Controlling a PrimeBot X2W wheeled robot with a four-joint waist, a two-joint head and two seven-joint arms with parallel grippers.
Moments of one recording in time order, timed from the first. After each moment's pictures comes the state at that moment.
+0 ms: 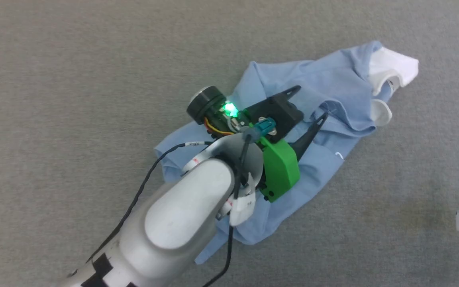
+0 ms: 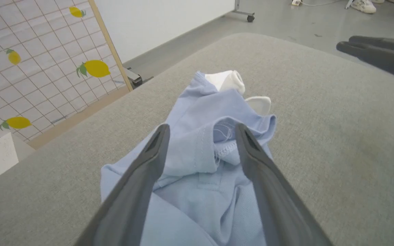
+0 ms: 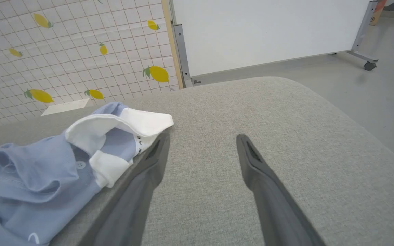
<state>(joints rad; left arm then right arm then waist) -0.74 0.13 -0.78 0.15 -0.32 -0.08 0.20 -0.07 -0.05 -0.36 -0.17 0.23 0.13 0.04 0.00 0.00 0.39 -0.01</state>
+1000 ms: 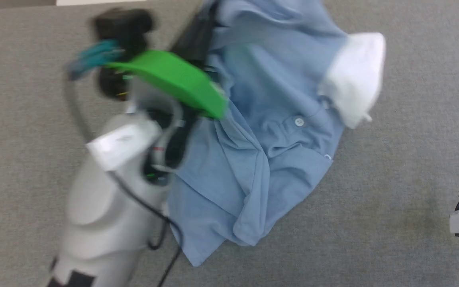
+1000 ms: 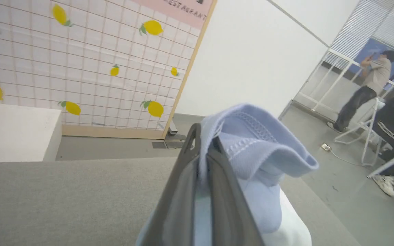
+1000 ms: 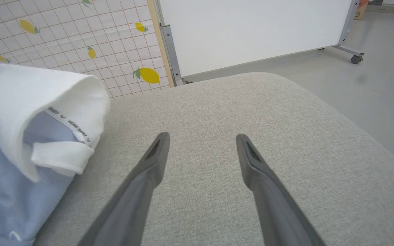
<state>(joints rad) -0.72 0.10 -0.40 0.01 -0.63 0.14 0.12 -0.08 -0.05 -0.37 -0.08 0.24 0.13 0.00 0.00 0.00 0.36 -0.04</state>
